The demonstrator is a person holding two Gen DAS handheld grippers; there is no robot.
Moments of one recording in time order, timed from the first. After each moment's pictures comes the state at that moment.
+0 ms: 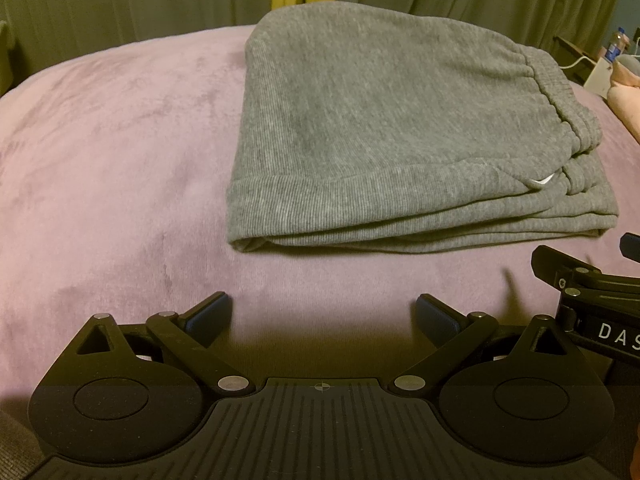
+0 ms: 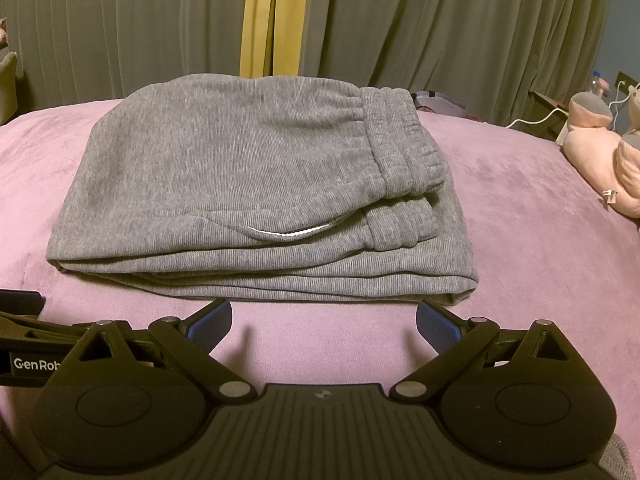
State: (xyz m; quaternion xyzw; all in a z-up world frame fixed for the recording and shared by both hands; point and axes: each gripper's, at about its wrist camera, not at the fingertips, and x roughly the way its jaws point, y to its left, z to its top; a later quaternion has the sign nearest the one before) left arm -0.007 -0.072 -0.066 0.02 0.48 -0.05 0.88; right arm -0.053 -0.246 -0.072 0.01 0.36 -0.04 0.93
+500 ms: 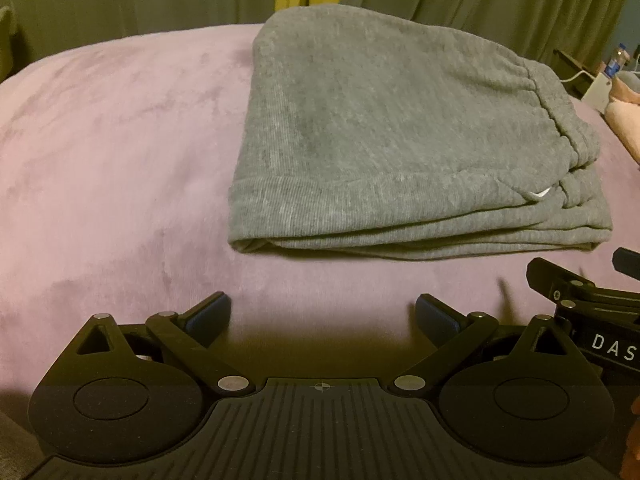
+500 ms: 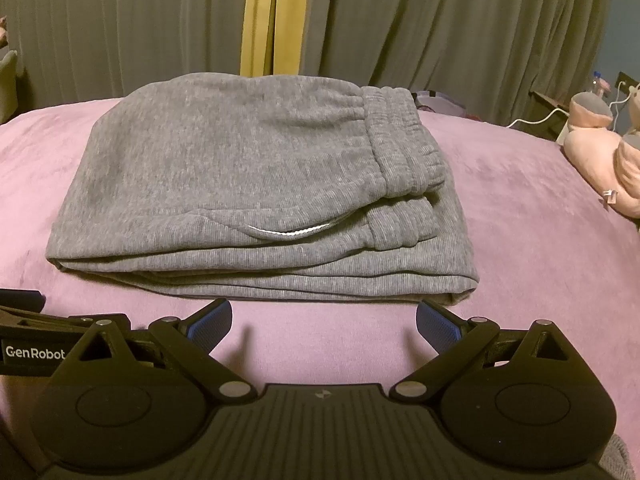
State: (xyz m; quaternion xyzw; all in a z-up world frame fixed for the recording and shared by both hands) left arm -0.009 -0.067 -0.063 -0.01 0.48 -0.06 0.88; right arm -0.052 -0.247 -0.073 0.00 0.36 -0.04 0.93
